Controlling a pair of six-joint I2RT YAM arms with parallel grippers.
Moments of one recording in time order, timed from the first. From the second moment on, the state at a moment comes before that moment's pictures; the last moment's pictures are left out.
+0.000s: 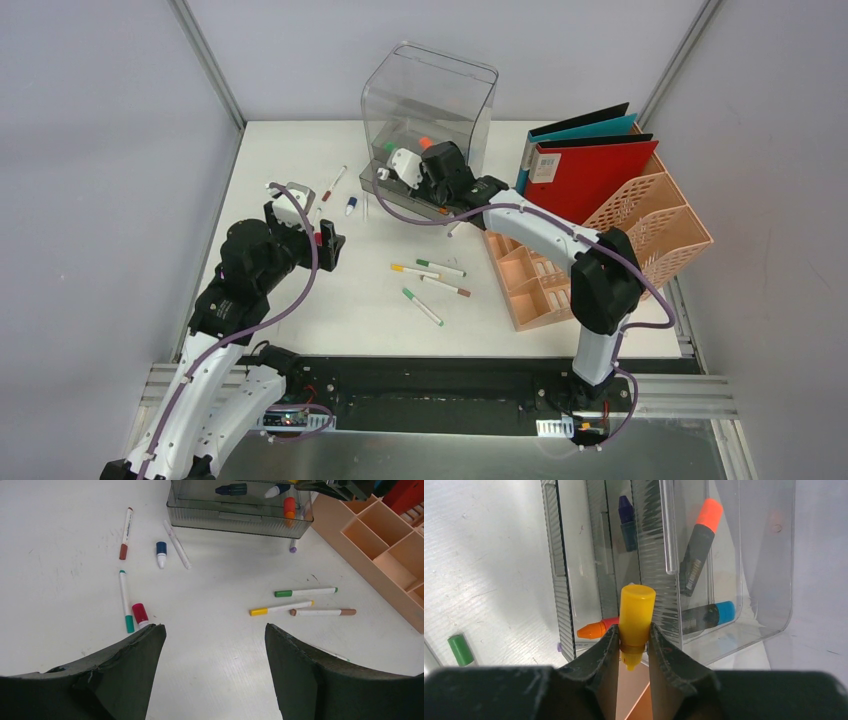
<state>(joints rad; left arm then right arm) -0.32 0.61 0.82 -0.54 0.08 -0.05 0.78 1.84 1.54 -0.34 0.20 -0.62</state>
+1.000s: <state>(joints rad) -0.32 0.62 0.82 -0.54 0.08 -0.05 0.78 1.76 1.50 -0.55 -0.08 -0.45</state>
